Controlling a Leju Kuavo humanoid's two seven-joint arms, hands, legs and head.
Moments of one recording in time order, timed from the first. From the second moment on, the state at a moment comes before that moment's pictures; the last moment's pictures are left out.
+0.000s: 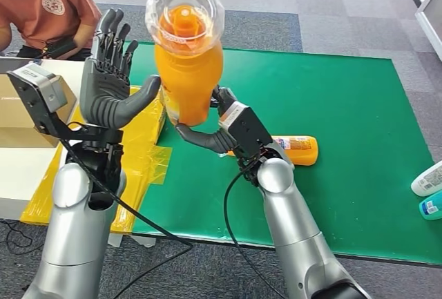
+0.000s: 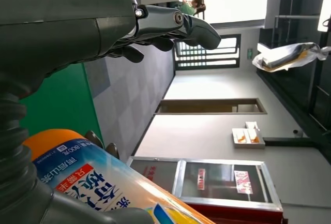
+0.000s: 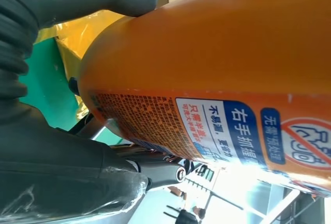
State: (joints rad) left arm -0.47 -0.24 -0.22 -1.50 -0.13 -0.09 -0.18; right arm -0.50 0.29 0.49 -1.30 0.13 0.27 -0.28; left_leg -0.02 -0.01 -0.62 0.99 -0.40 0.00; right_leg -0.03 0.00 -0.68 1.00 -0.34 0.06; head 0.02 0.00
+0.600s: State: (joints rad) left arm -0.25 -0.21 -0.26 -1.68 -0.15 -0.06 -0.21; right arm -0.50 0.27 0.38 -1.24 0.20 0.21 -0.25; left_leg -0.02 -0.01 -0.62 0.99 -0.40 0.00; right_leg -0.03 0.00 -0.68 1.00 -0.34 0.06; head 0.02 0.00
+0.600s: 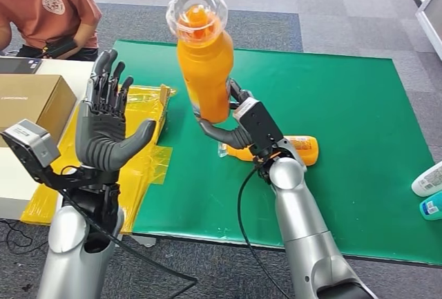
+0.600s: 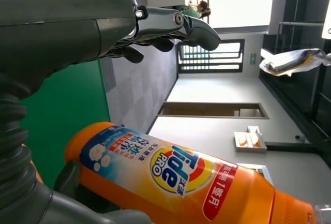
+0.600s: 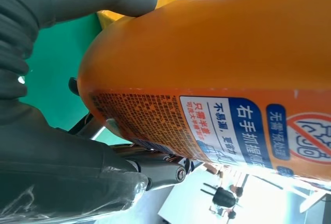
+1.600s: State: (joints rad) left arm -0.21 -0.20 -0.25 -1.76 -0.17 -0.07 -0.20; right arm -0.47 0.26 0.41 -1.30 0.28 0.25 -0.27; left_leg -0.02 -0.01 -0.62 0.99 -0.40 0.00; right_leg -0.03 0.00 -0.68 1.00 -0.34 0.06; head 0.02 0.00
